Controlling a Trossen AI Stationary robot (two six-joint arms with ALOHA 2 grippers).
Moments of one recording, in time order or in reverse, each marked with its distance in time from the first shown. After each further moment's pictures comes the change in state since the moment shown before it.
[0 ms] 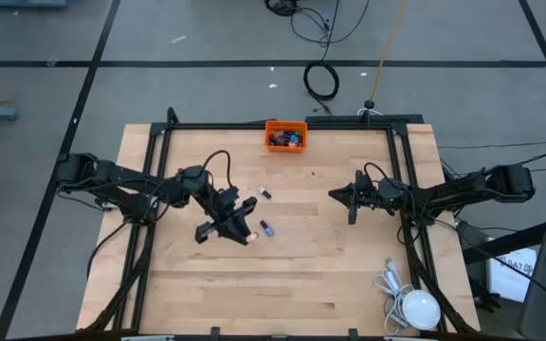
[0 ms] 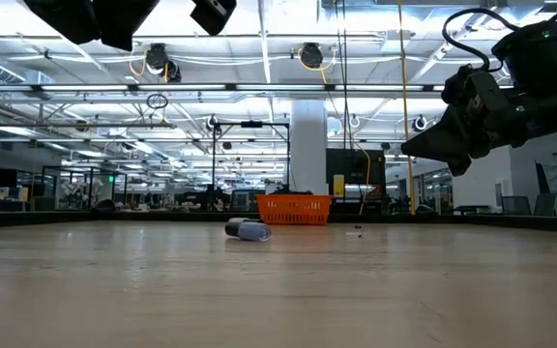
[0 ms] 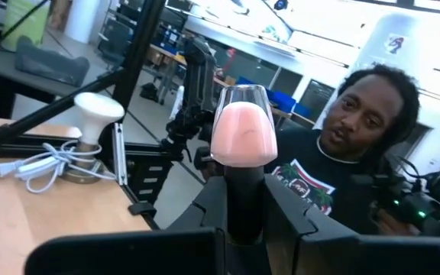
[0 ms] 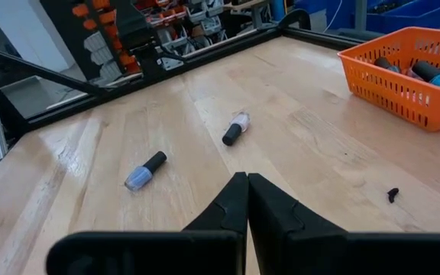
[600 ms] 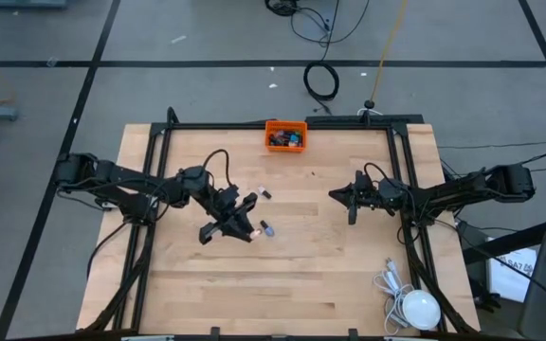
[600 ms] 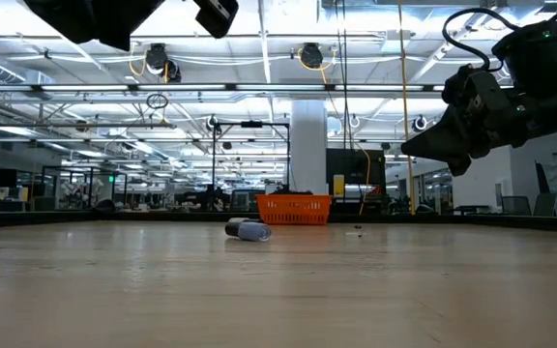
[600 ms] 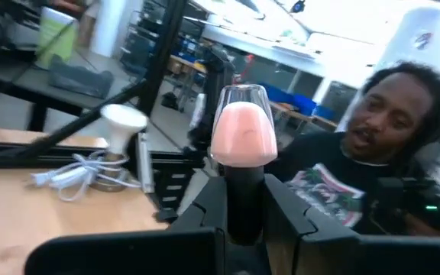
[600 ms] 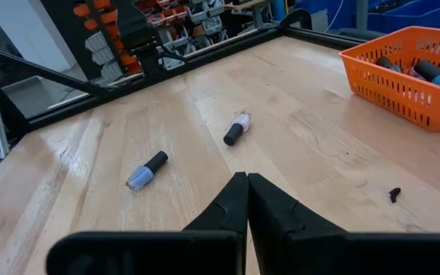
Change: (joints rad) left arm 0.000 0.000 0.001 -0.014 -0.072 0.062; right arm 0.000 0.000 0.000 0.000 0.000 0.002
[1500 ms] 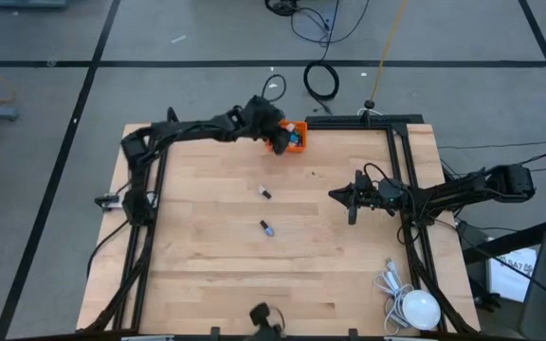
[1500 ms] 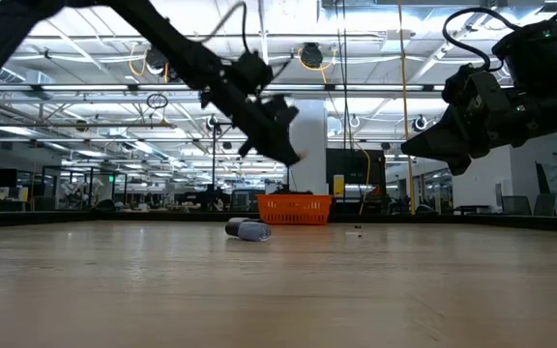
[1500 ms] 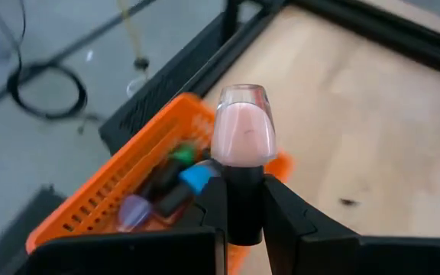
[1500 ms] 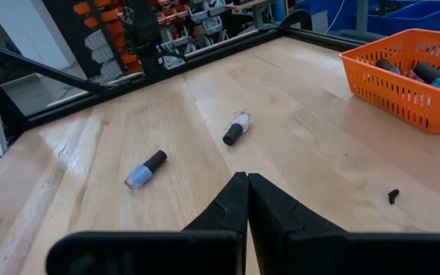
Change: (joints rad) left arm 0.564 0.579 0.717 -0.889 -0.613 0.370; right arm 0.000 0.000 0.000 0.000 0.000 -0.012
